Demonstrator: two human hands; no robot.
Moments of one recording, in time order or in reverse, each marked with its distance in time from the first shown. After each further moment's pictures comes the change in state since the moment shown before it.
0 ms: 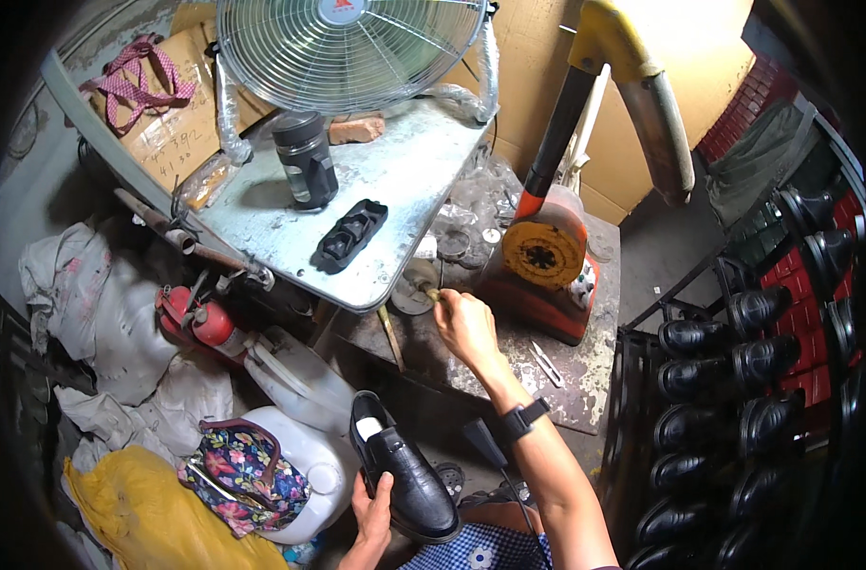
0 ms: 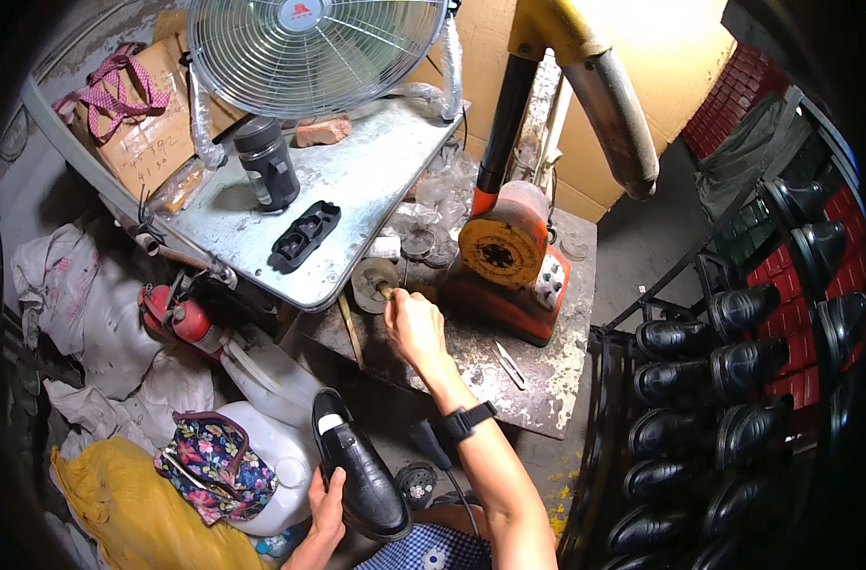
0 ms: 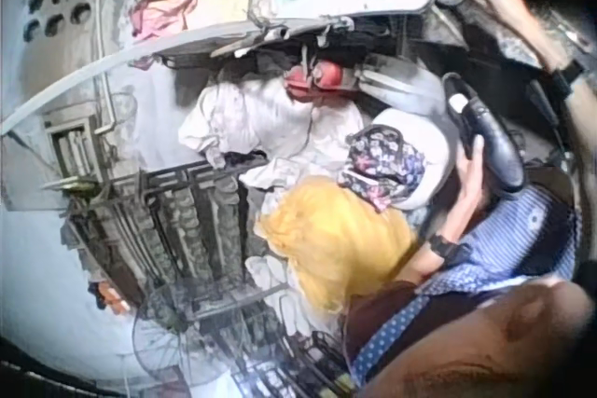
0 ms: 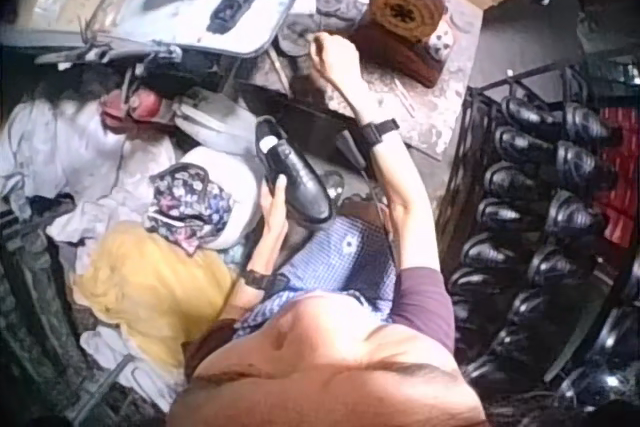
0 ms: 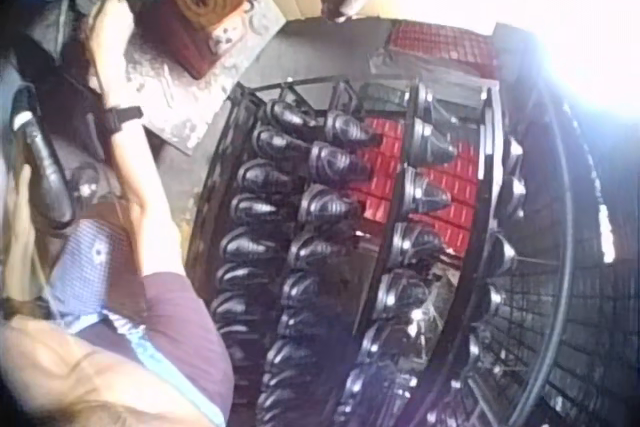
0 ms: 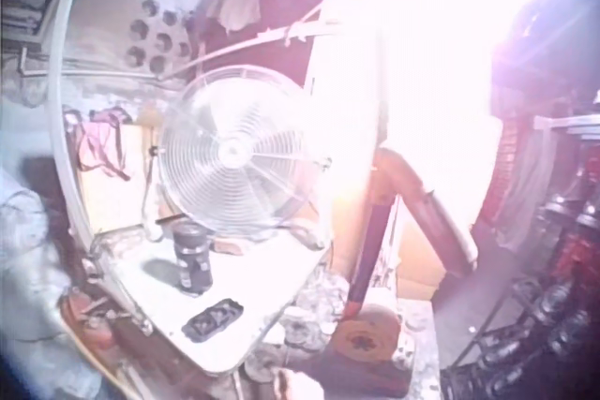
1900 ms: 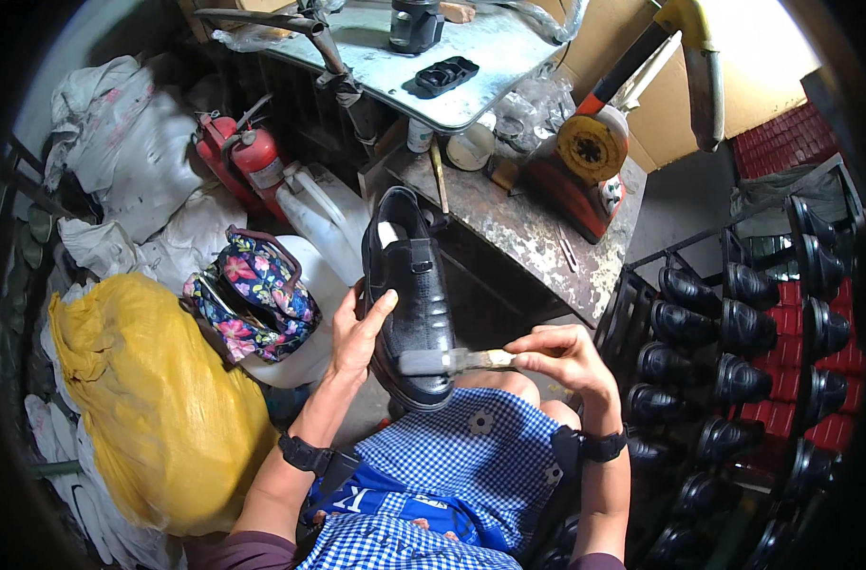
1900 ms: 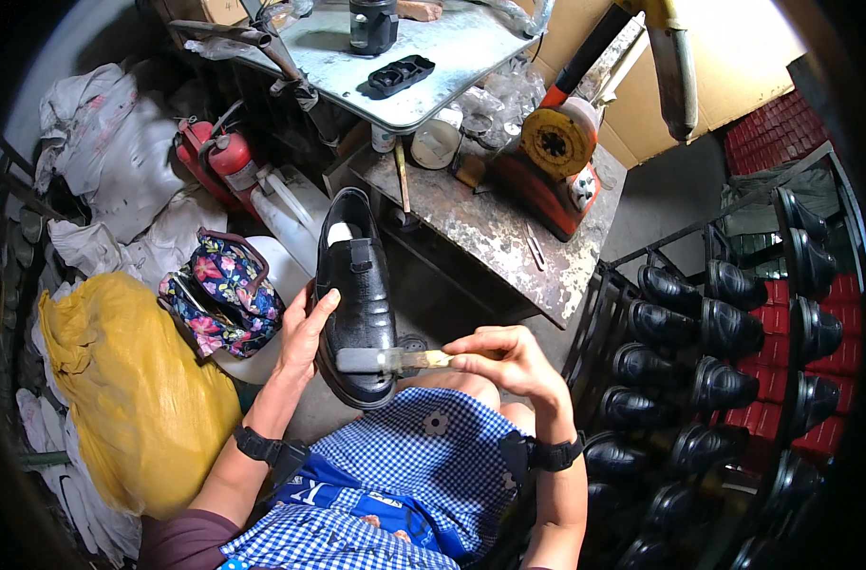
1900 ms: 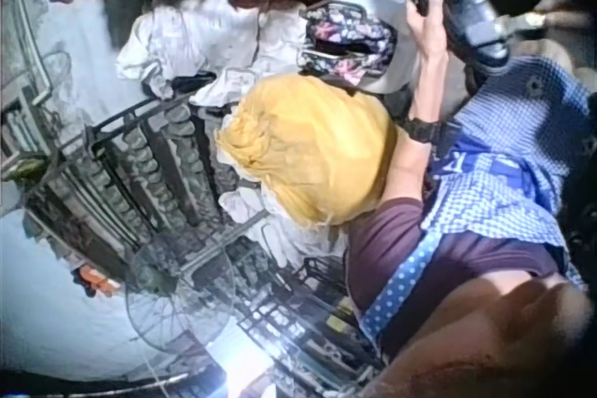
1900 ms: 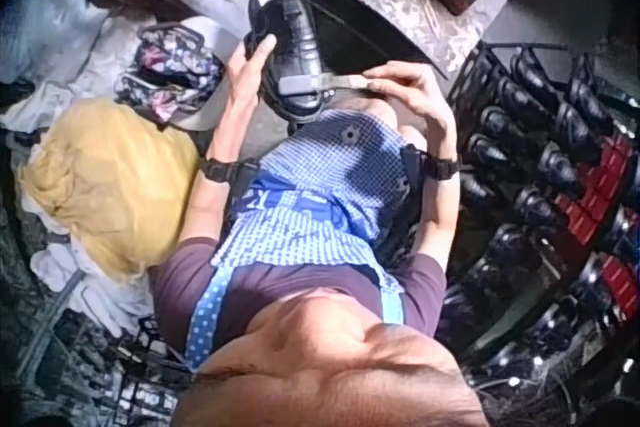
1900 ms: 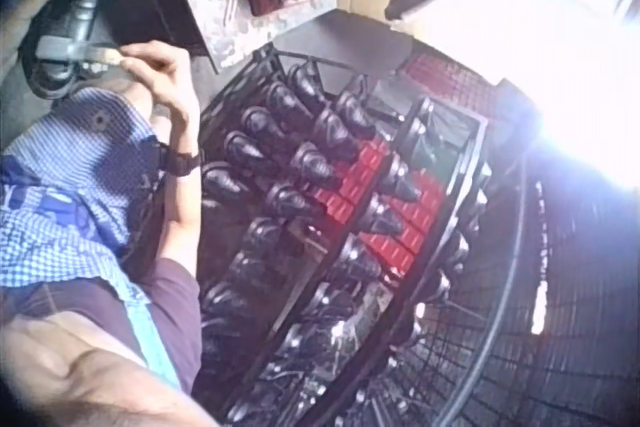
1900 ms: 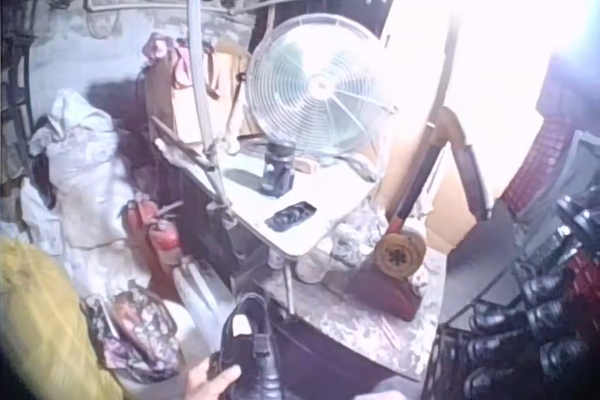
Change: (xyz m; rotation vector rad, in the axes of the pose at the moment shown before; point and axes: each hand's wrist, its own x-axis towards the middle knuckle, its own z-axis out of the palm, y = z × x) left_hand -0.031 0.087 -0.026 -0.181 -0.158 0.111; right_hand -0.183 -0.076 -0.177 0.754 -0.844 0.252
